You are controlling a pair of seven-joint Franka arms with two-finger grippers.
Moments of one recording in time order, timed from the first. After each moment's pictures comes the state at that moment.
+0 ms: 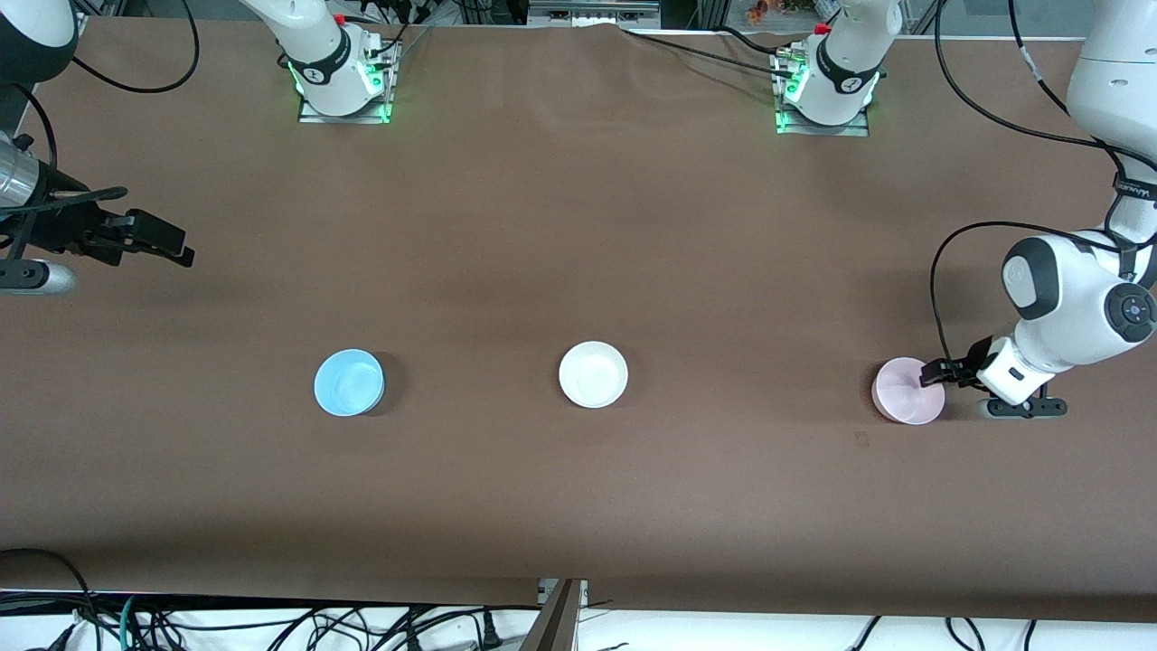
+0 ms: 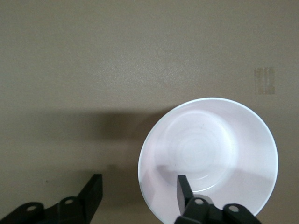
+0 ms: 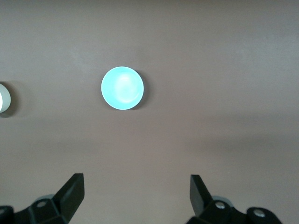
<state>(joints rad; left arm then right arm) 0.45 0.60 -0.26 -1.86 0.11 2.44 0.11 0.08 0.13 -0.07 -1.52 0.07 1.61 0.04</state>
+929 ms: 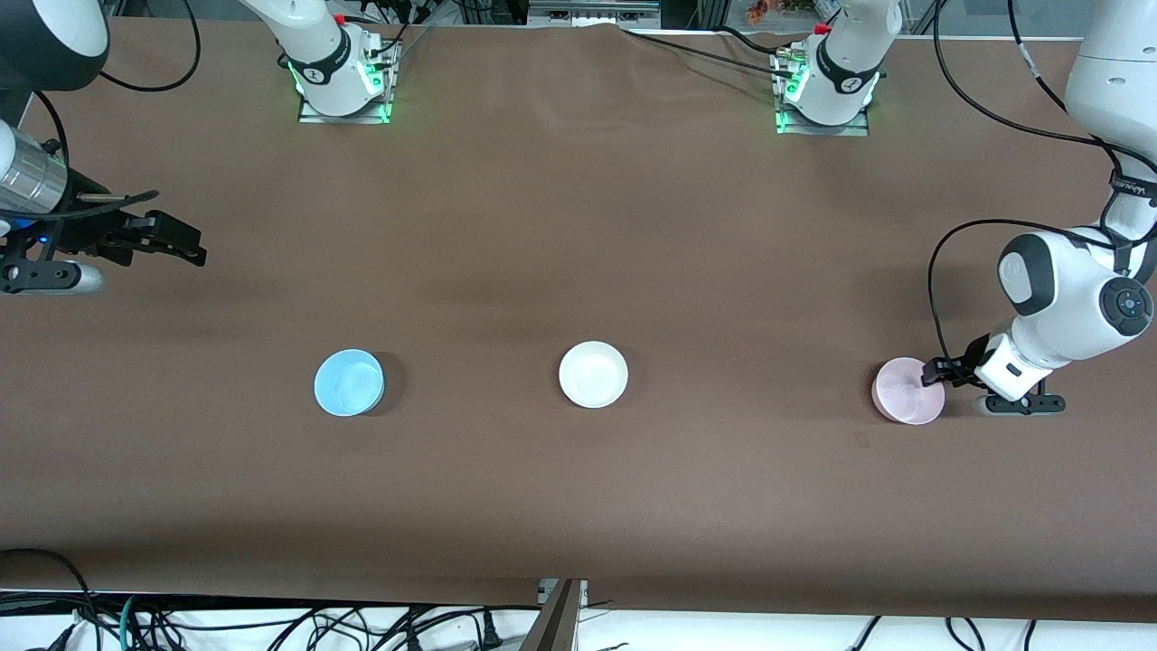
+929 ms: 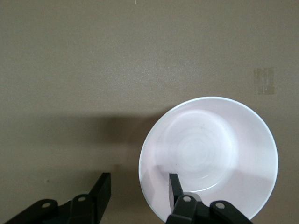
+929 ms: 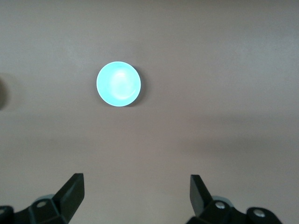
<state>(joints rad) 0.46 0.58 -0.26 -1.88 0.11 2.46 0.11 0.10 0.09 -0.06 -1.61 0.04 1.67 0.04</state>
